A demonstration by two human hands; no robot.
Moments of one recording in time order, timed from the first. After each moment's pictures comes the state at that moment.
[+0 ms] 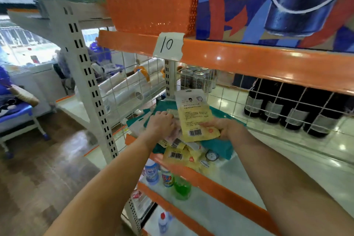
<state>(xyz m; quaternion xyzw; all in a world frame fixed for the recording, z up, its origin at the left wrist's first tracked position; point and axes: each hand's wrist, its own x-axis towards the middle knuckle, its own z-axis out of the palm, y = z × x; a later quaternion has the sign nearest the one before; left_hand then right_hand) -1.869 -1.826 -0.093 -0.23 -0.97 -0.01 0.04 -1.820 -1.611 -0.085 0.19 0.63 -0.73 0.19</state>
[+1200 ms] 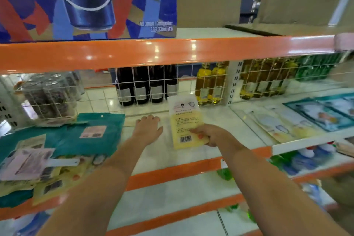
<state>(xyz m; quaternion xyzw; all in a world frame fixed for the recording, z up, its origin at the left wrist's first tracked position) -1.704 -1.577 -0.101 -0.54 -0.84 -0.01 0.02 -1.522 -1.447 -0.115 0.46 0.51 -0.71 -0.12</state>
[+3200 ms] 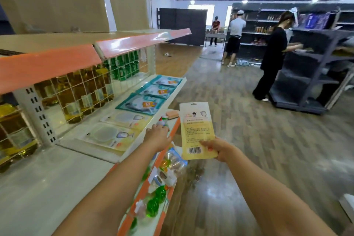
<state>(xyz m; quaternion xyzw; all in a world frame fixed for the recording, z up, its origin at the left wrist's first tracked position) -1.261 -1.372 -0.101 -0.89 -0.46 -0.01 -0.01 -1.068 -1.477 -0.129 0.64 0.25 -0.53 -0.50</state>
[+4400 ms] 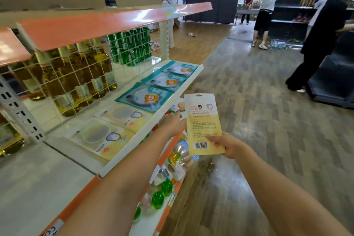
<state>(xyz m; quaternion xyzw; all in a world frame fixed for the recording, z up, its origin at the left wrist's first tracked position) -1.157 -1.278 -0.122 -0.83 -0.53 -0.06 -0.15 -0.975 -1.376 -0.171 0.59 0.27 -0.61 -0.46</state>
